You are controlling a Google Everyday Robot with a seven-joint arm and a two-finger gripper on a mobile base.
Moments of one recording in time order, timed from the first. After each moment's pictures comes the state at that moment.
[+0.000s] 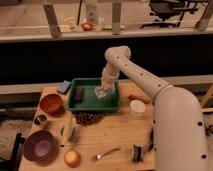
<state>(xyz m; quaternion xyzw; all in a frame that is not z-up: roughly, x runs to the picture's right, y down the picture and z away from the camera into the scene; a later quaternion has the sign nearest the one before) 0.009 -0.023 0.876 -0.25 -0.21 -0.27 0.91</state>
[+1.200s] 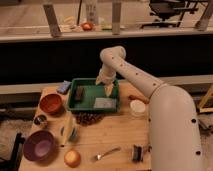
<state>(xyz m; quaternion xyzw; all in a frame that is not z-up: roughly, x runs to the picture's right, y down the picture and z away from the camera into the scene) -0.004 -0.017 0.879 -0.26 -0.20 -0.29 0.90</state>
